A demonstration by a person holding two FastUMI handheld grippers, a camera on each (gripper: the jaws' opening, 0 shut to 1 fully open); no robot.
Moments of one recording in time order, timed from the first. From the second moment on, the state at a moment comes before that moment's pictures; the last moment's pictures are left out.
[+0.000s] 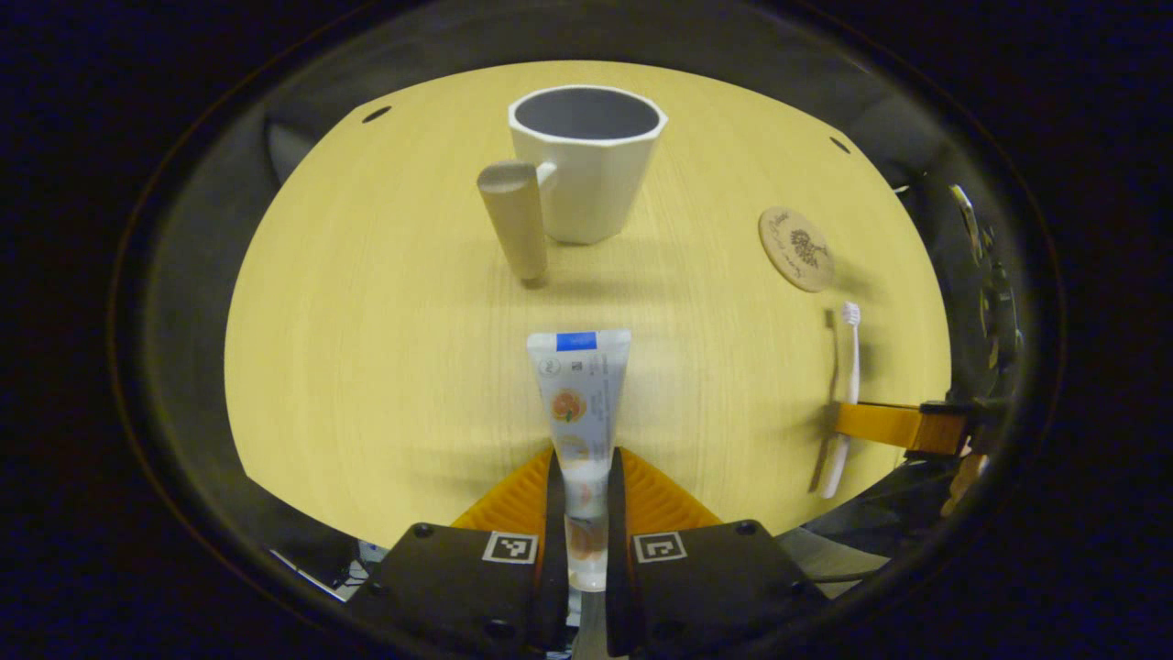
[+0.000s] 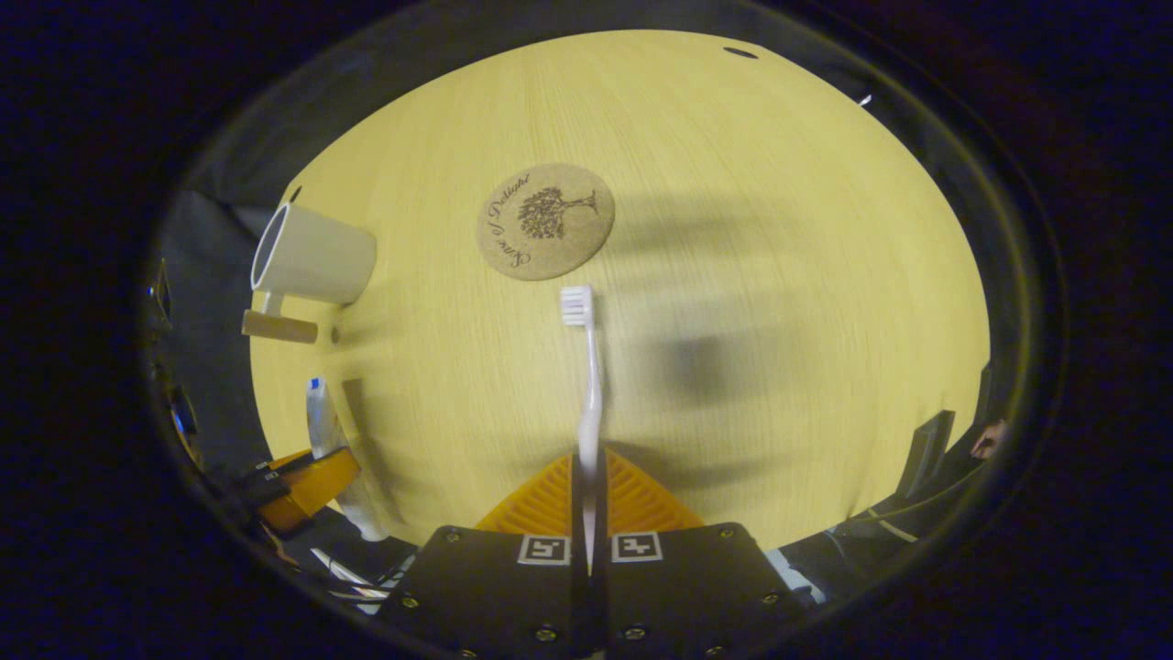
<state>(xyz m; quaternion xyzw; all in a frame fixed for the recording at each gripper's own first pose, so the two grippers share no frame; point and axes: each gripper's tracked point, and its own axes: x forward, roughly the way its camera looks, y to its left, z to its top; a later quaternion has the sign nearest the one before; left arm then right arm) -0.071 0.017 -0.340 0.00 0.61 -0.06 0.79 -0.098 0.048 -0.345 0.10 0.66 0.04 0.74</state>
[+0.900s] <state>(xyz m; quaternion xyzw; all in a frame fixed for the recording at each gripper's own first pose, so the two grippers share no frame) 0.067 -0.008 -0.201 0.00 0.45 -0.08 0.89 -0.086 0.039 -0.301 0.16 0.62 0.05 0.77</state>
